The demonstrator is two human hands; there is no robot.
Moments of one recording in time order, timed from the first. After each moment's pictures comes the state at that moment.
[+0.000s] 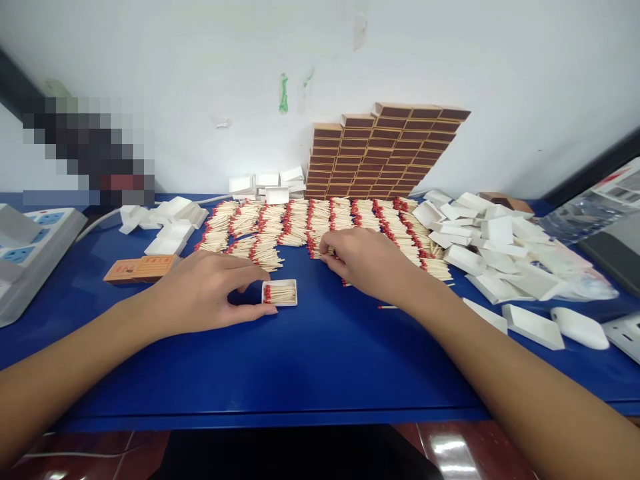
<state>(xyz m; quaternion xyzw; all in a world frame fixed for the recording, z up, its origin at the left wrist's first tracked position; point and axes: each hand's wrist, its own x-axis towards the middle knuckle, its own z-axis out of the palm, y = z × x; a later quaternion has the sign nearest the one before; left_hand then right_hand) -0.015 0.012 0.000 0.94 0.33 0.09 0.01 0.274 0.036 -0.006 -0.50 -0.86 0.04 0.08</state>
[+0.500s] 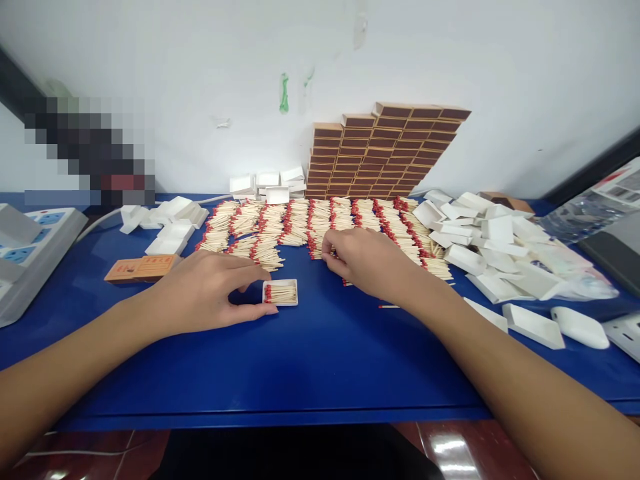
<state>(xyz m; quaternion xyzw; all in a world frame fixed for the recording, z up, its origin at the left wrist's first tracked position) -0.016 0.012 0.001 0.94 0.33 0.09 0.00 0.275 0.036 -0.005 -0.50 -0.86 0.05 0.06</state>
